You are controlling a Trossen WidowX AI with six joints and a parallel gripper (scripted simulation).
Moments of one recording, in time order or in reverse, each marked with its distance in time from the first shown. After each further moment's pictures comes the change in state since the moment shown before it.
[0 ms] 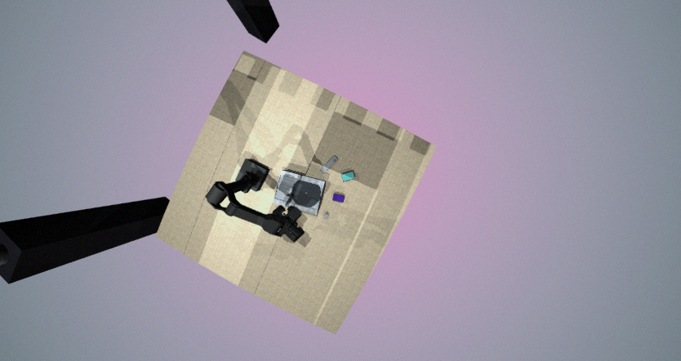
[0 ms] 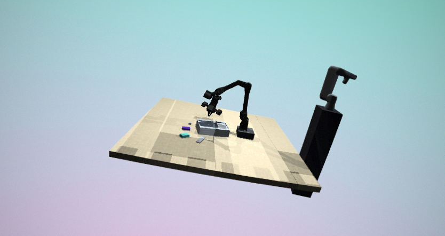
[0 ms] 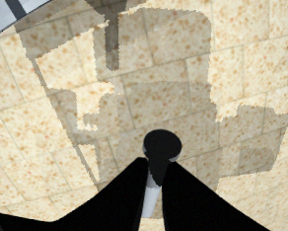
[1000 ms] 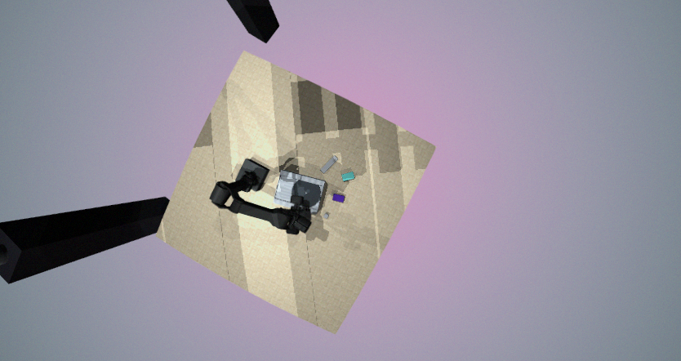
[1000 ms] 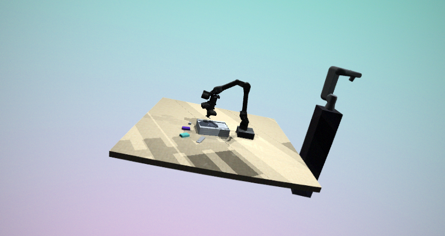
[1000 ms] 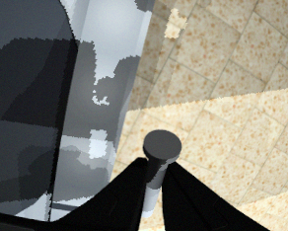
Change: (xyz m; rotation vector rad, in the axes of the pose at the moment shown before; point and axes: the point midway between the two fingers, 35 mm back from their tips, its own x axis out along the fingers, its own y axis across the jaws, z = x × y) arm -0.022 0.005 0.059 0.876 -0.064 0.100
